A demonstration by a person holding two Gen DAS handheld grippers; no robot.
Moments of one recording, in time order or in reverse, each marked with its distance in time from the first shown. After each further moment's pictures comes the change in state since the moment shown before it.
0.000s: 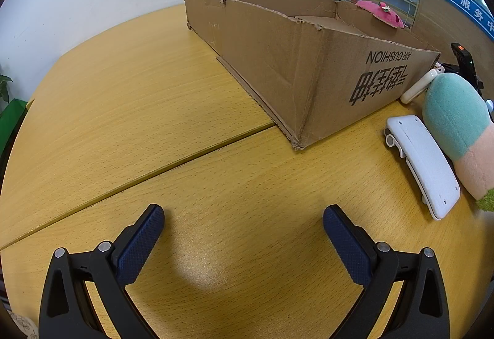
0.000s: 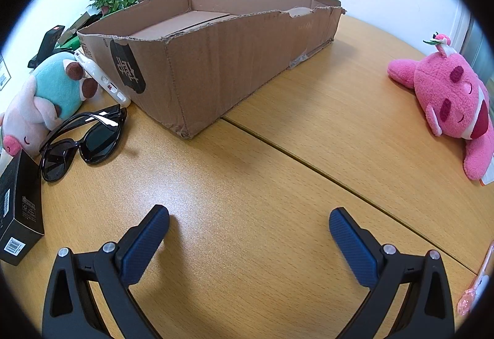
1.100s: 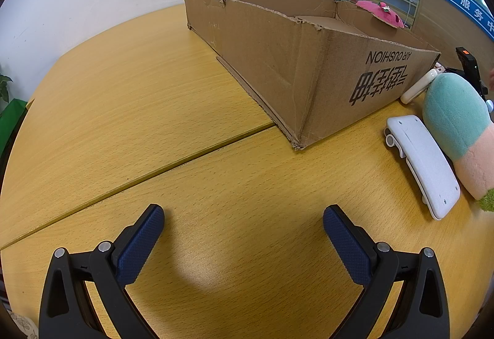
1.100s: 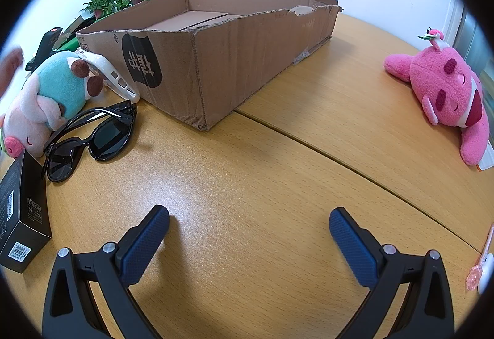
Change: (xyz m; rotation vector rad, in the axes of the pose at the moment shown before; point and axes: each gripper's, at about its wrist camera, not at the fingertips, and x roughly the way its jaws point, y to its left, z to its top) left arm 0.001 -0.001 -0.001 -0.002 0.000 0.002; right arm 0.004 0.026 0.004 0.032 0.000 -0.022
